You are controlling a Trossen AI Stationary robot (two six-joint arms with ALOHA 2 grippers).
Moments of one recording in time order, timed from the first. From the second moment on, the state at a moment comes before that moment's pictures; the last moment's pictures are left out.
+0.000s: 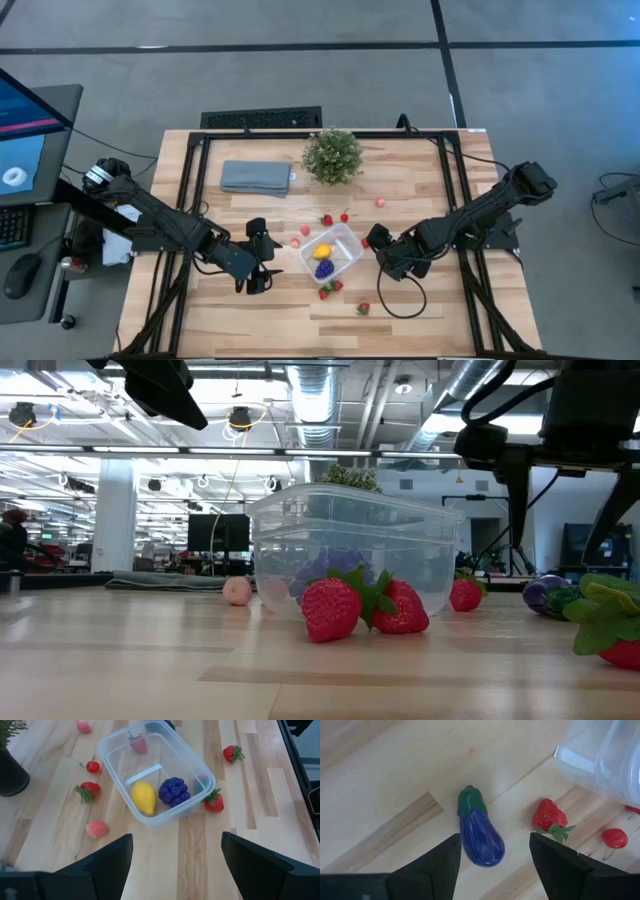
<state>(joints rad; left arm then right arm) -0.53 1.30 0.93 -0.45 -0.42 -0.45 0.44 1.49 0.89 -0.77 0.17 -0.63</state>
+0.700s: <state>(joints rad) -0.61 1.30 0.93 -0.49 -0.52 -0.53 0.44 1.49 0.82 -0.71 0.18 -0.78</state>
